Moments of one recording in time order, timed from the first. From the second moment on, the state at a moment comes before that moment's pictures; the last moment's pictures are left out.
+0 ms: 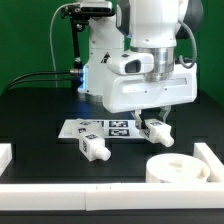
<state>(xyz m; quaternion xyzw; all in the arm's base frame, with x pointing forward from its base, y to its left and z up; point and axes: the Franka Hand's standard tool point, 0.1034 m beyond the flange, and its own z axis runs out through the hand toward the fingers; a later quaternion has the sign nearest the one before) 0.407 0.069 0.032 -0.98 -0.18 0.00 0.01</state>
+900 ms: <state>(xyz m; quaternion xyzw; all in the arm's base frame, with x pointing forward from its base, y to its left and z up) 0.418 0.070 0.029 -0.86 -0.51 0.00 -0.01</state>
